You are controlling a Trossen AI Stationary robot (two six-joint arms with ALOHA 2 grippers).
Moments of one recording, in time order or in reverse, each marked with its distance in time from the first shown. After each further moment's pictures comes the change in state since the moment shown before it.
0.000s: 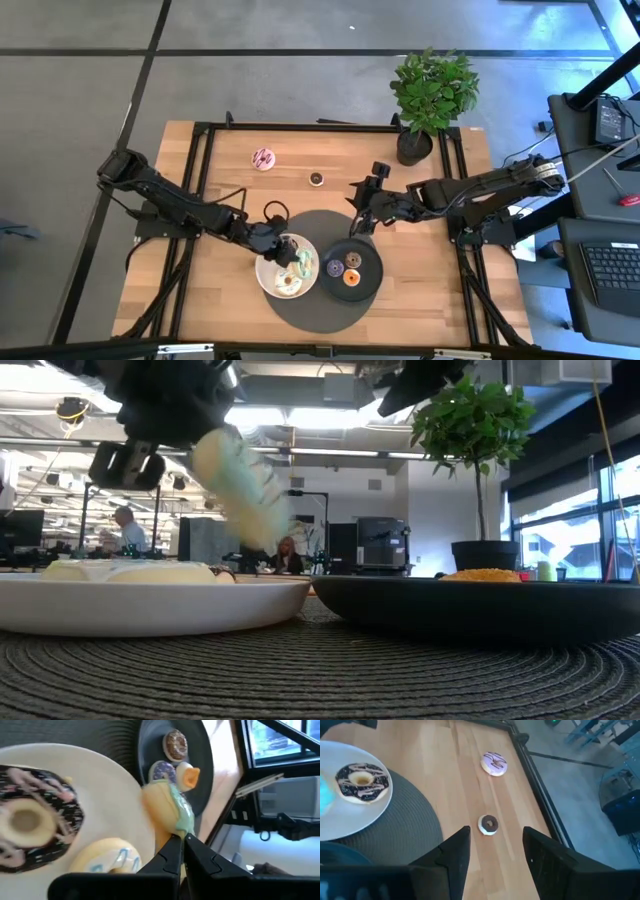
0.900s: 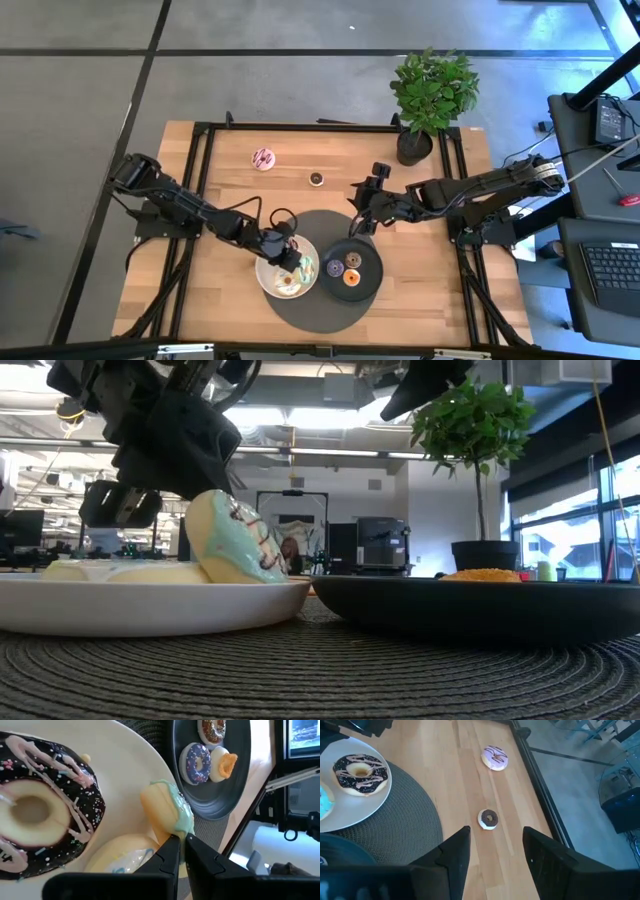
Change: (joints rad) left arm 0.007 0.135 0.000 0.045 0.056 -0.033; right arm 0.000 0.003 0.000 -0.030 -0.002 0.004
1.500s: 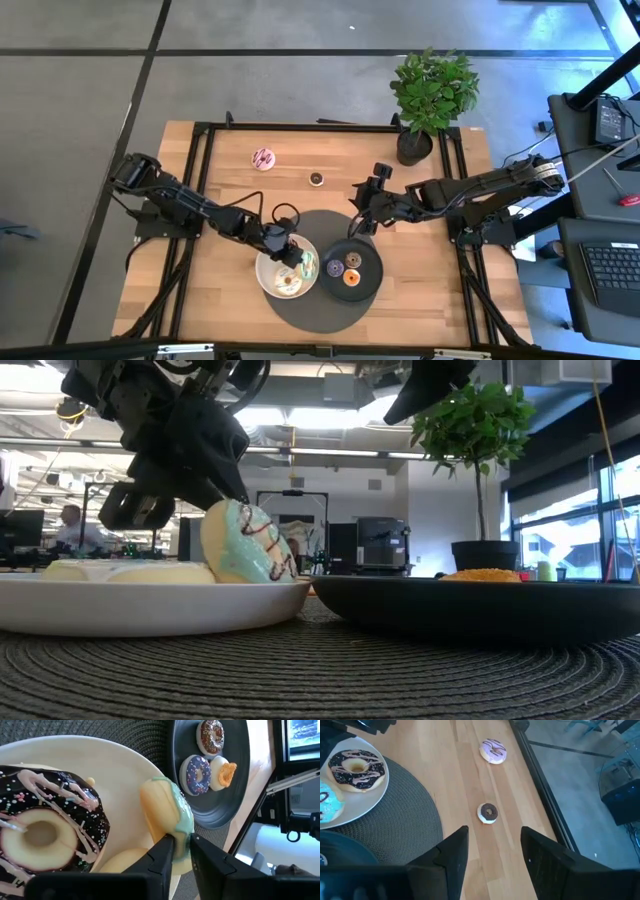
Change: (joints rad) left arm 0.043 0.000 0.000 0.001 0.024 0.060; right arm 0.000 0.000 0.000 -0.033 -0.002 0.047
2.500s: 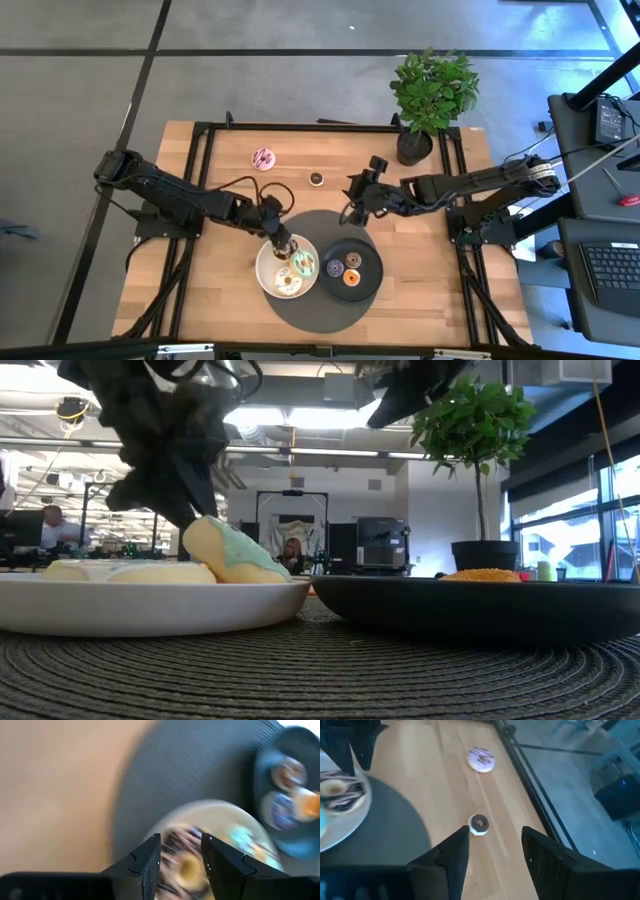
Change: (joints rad) left arm 0.104 -0.169 0.000 -0.418 -0.162 0.256; right arm -0.065 0.033 -0.001 0.100 0.010 -0.012
